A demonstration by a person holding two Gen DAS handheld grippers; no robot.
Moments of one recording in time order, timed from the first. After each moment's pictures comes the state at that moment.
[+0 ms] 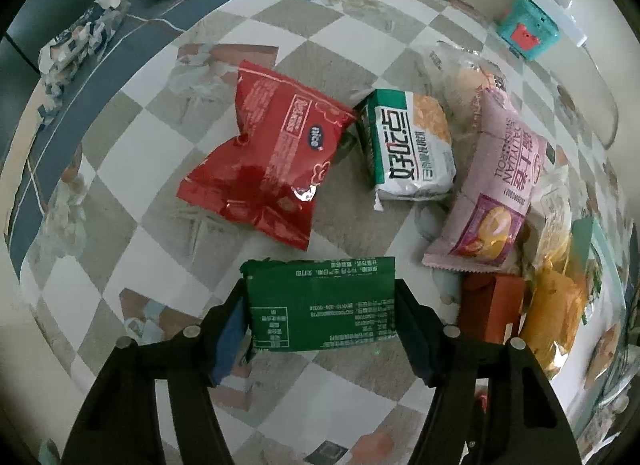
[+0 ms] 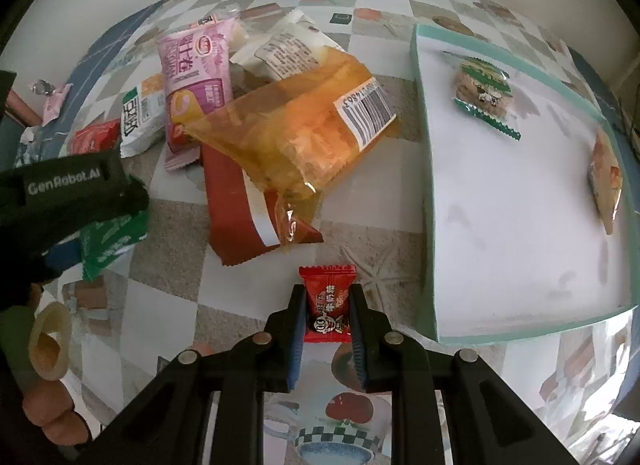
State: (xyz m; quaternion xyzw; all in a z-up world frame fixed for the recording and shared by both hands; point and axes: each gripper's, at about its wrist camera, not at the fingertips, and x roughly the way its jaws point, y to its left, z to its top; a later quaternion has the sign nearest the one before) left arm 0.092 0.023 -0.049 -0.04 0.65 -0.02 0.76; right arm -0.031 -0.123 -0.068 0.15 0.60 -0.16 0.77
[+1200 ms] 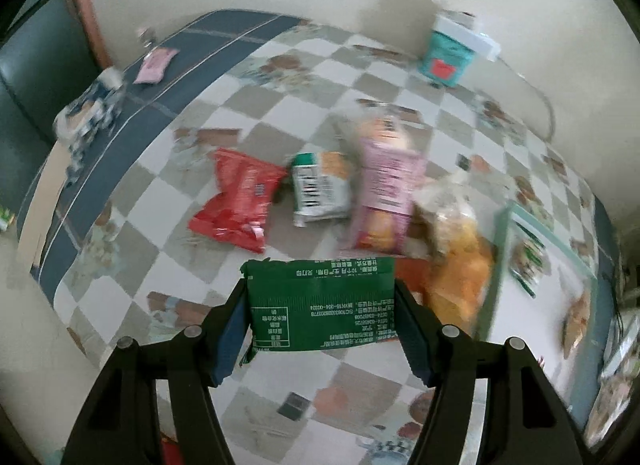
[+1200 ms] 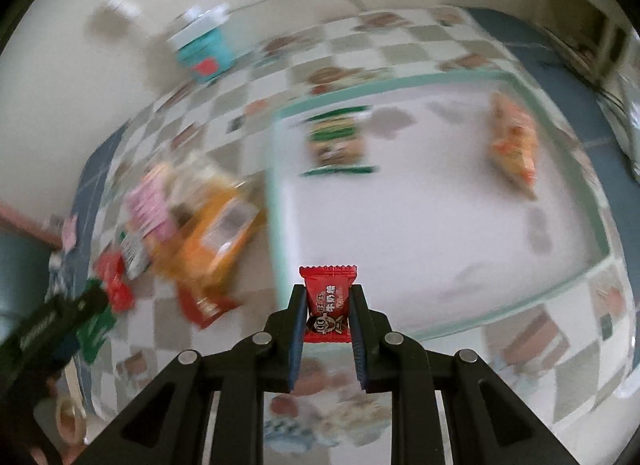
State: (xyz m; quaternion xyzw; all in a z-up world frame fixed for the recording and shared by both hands) left arm 0.030 -0.021 0.026 0.00 0.56 -0.08 0.83; right arm -0.109 -0.235 -0.004 0.30 0.49 -0.25 0.78
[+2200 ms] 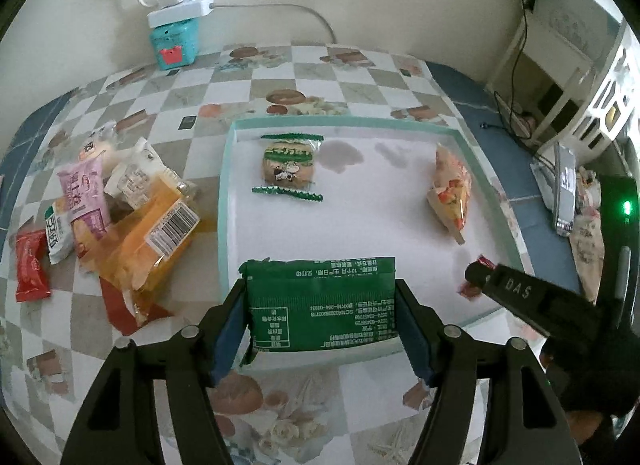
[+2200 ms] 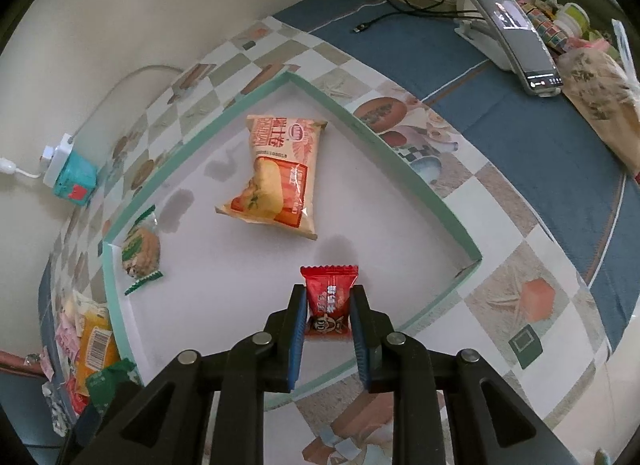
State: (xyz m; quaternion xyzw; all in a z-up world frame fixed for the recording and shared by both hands) left arm -0.075 -0.195 0.009 0.12 0.51 -0.33 0.78; right arm -0.189 -0.347 -0.036 0.39 0.43 -0.39 0.72
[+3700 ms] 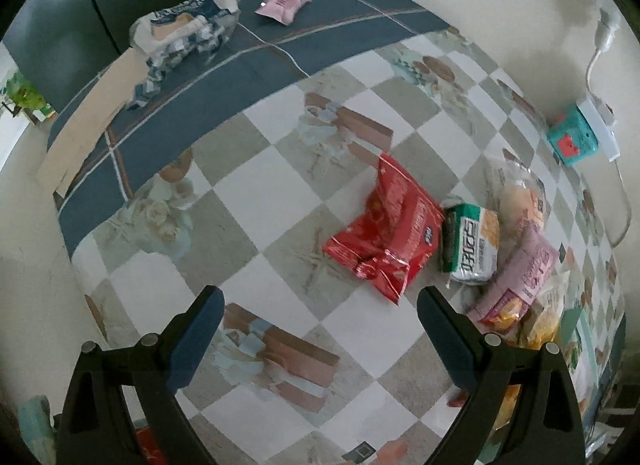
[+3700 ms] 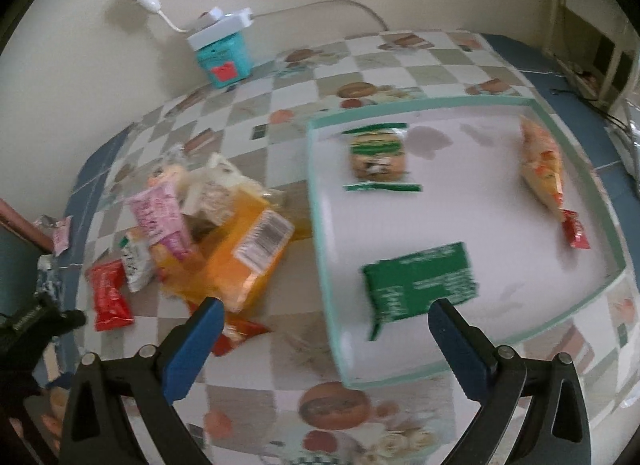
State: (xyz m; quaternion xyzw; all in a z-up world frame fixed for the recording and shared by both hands) left arm 0.078 0.091 -0.005 -0.12 0.60 0.08 0.79; right arm -0.059 -0.176 -0.011 0.26 0.46 -0.23 0.81
